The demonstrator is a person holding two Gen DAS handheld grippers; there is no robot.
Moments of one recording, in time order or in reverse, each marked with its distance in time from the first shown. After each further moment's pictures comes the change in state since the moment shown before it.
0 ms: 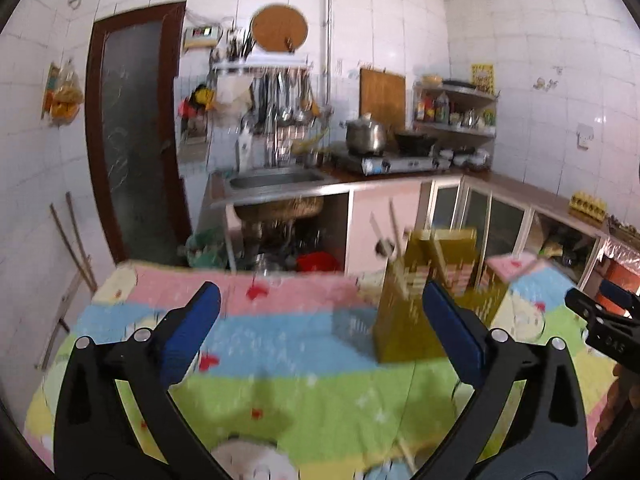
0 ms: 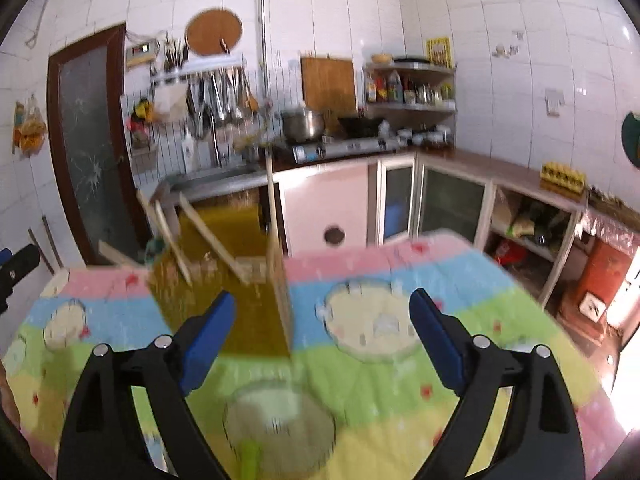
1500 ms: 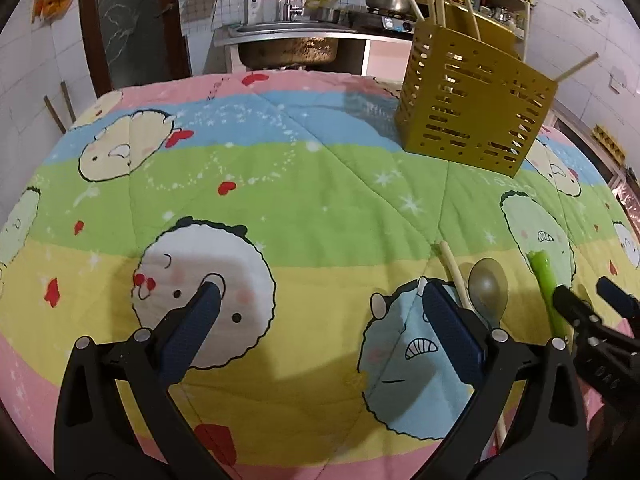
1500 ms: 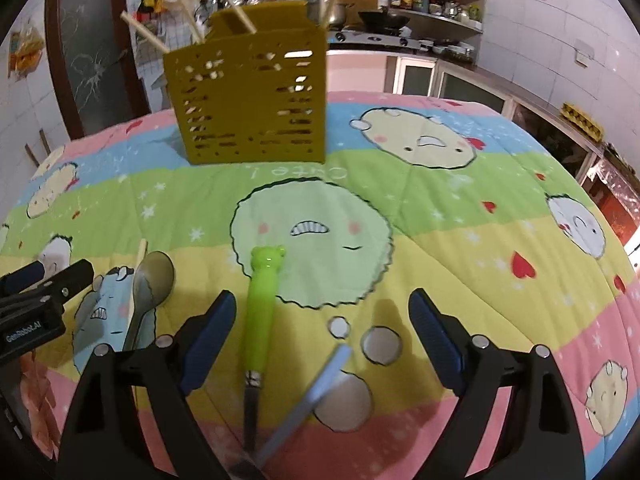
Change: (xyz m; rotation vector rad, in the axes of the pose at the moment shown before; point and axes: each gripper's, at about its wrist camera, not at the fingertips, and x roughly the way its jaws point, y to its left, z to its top) left arm 0.048 -0.007 -0.148 -0.080 0.455 0.022; right arm 0.031 0.039 -0.123 -0.097 0.348 -0.002
